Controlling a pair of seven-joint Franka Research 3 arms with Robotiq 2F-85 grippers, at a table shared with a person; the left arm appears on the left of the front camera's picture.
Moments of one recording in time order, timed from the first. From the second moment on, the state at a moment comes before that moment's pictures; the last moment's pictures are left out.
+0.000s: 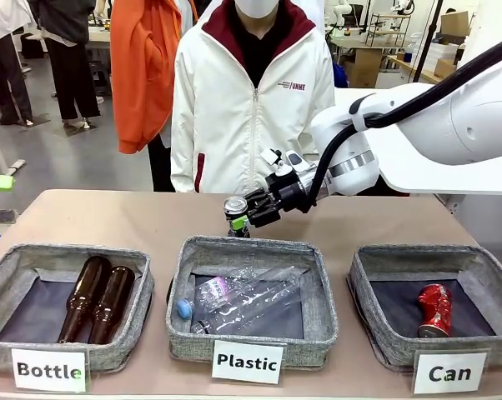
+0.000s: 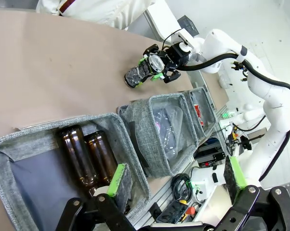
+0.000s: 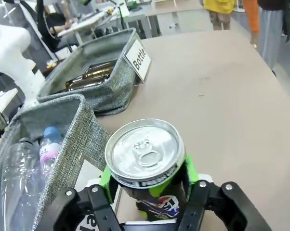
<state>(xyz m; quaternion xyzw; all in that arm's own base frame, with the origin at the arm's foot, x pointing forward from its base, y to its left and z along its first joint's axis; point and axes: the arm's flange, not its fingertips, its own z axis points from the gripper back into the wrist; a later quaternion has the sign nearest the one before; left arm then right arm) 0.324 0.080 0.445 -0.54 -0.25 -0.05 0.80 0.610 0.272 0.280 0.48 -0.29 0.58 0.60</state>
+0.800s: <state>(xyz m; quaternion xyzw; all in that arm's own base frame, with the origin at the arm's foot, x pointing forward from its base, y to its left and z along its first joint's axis) 0.324 0.080 0.445 -0.54 -0.25 -0.05 0.80 0.612 0.256 0.318 0.46 -0.31 0.58 0.60</state>
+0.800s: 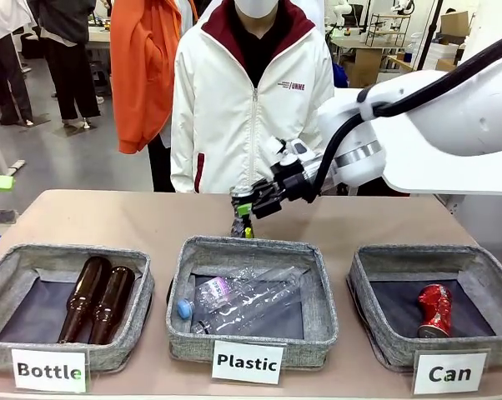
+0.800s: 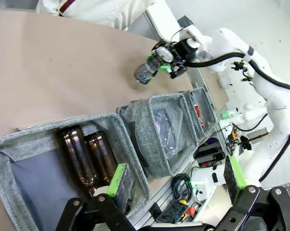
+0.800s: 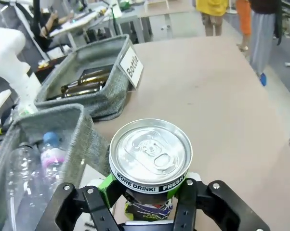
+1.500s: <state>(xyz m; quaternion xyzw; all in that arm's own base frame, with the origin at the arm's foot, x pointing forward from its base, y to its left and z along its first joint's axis) 0.323 0.080 0.445 -0.54 -0.25 -0.05 0.80 0.472 0.057 0.490 0.32 -0.26 0.61 0.67</state>
